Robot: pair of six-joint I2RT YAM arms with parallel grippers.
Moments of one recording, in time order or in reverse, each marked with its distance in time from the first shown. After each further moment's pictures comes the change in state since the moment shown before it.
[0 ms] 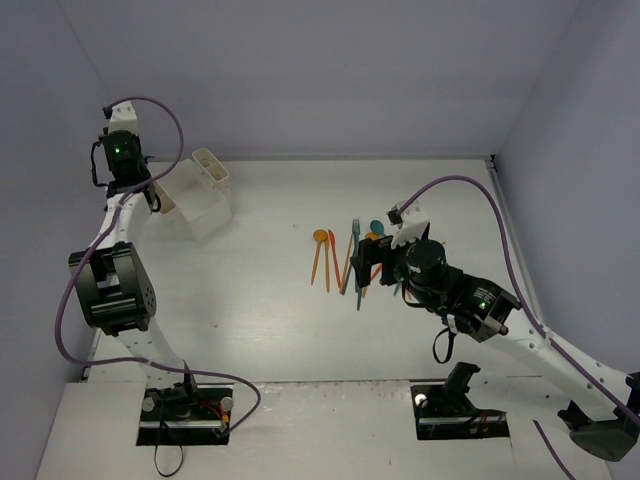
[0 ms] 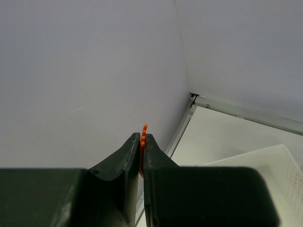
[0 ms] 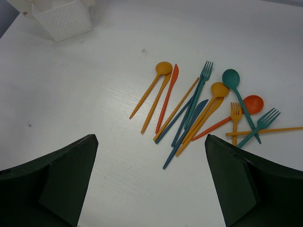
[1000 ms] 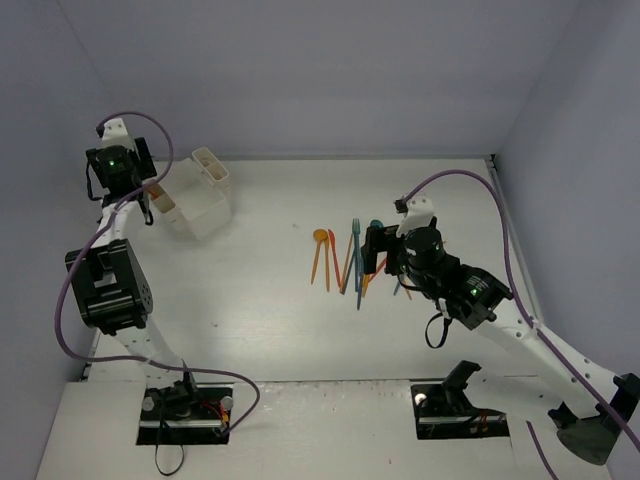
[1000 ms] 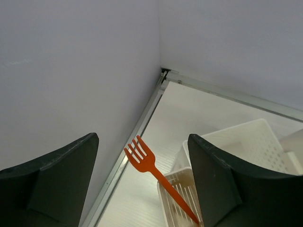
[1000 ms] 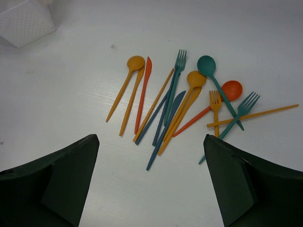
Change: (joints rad) left arm 0.063 0.017 -0.096 0.011 0.174 -0.186; right arm -0.139 0.052 -0.016 -0.005 -0.025 0.029
